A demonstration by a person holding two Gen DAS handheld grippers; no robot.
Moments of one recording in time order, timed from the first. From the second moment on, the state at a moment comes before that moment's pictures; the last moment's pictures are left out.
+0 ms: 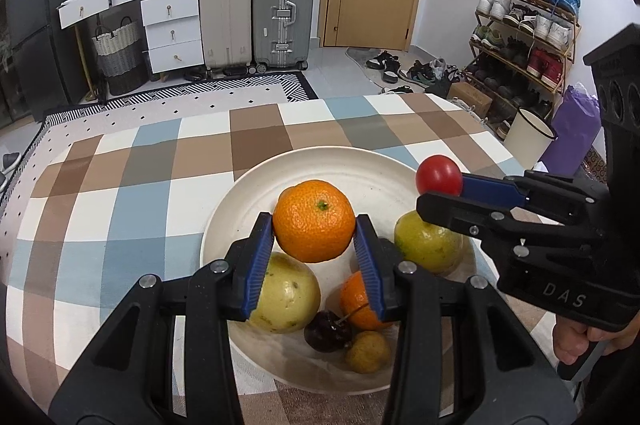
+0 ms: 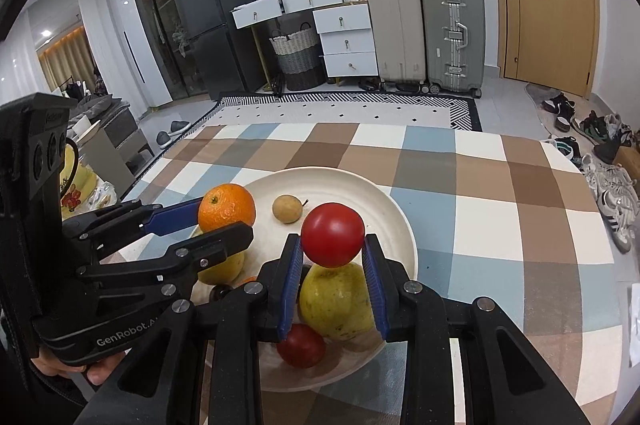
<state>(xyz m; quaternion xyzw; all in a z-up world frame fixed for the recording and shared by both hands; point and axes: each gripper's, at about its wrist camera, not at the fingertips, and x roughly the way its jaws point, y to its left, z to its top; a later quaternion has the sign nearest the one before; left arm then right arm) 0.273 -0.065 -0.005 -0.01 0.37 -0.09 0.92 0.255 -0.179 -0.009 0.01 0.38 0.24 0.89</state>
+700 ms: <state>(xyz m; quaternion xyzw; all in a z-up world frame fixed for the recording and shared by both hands) 0.275 -0.069 -0.014 -0.02 0.36 -0.08 0.93 0.251 -0.181 -0.013 0.00 0.37 0.24 0.90</state>
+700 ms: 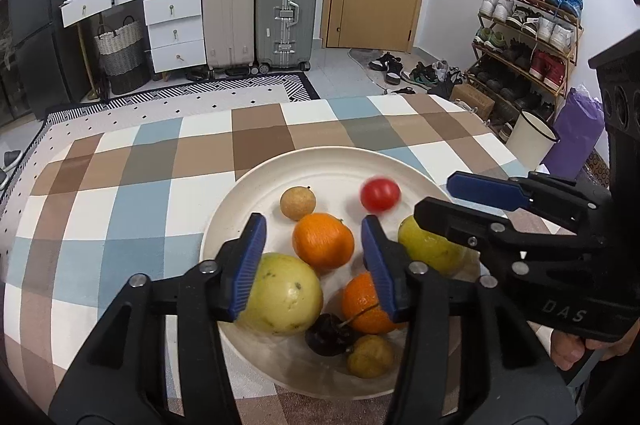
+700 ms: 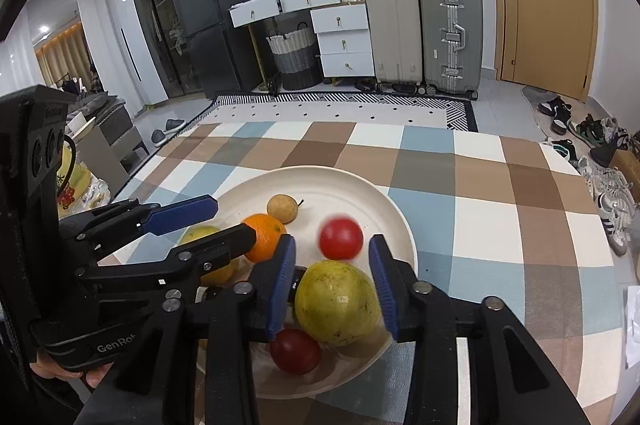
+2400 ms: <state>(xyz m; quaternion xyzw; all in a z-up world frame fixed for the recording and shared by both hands) 0.095 -0.032 0.016 -0.04 0.25 -0.05 0.97 0.105 -0.224 0.004 0.00 0.25 0.27 0.93</state>
